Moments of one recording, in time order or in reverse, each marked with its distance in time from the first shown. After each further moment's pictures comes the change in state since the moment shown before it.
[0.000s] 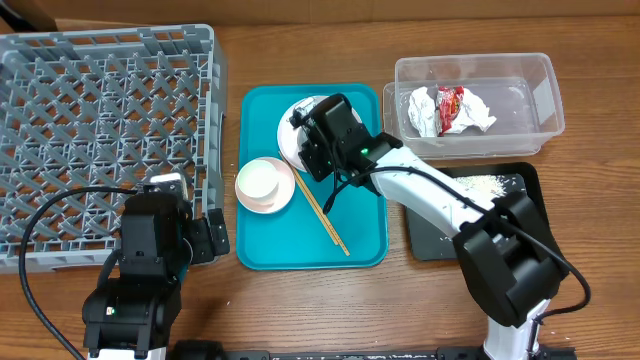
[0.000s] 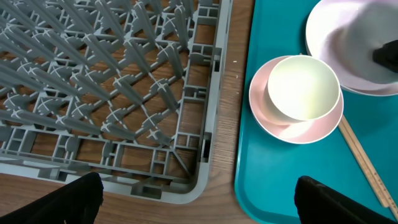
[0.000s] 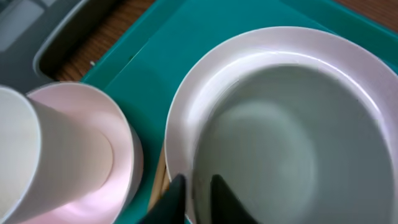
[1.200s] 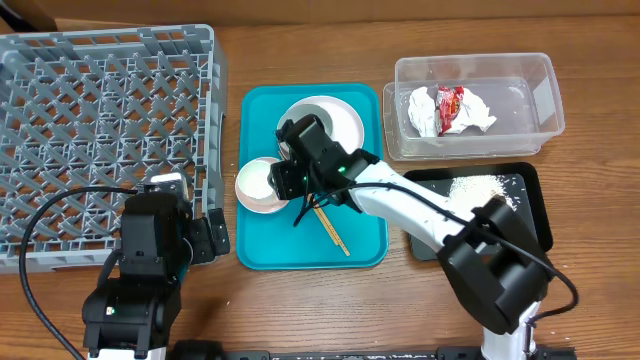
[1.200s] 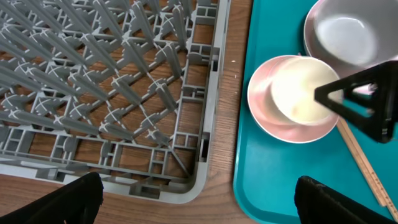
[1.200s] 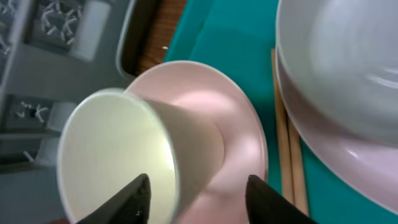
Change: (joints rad) left arm 0.000 0.000 0.000 0.000 0.006 0.000; right arm 0.116 0.019 0.002 -0.020 -0.103 0.478
